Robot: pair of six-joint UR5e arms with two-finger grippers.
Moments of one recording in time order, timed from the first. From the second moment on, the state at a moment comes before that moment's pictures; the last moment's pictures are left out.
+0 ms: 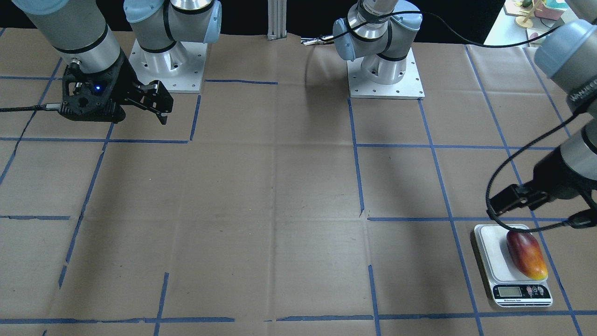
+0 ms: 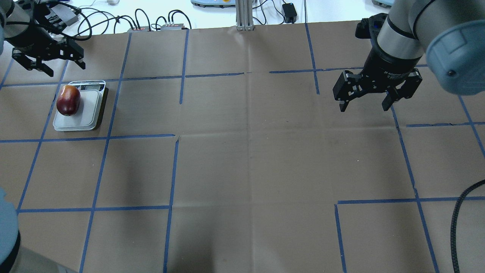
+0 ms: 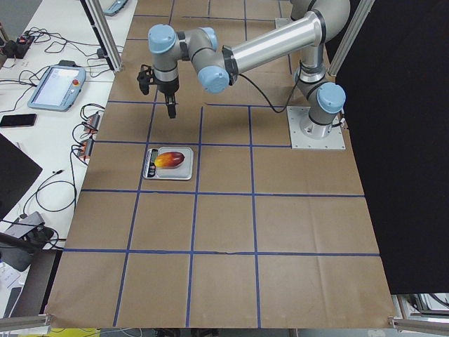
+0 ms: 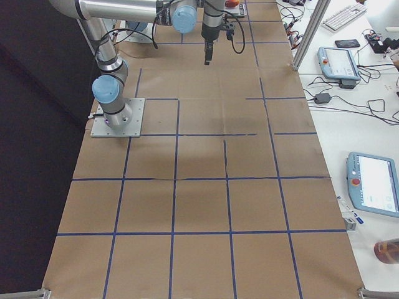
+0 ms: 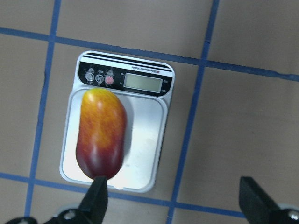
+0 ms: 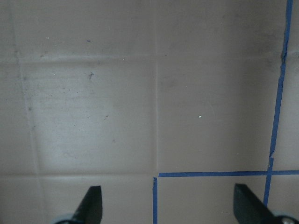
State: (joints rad) left arm -1.25 -1.85 -1.43 -1.41 1.53 0.09; right arm 1.53 -1.60 1.68 -1.57 -1.56 -0.02
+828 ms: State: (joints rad) left arm -1.54 -1.71 -1.44 -1.63 1.53 -0.09; right arm 1.53 -1.60 1.68 -1.57 -1.56 -0.02
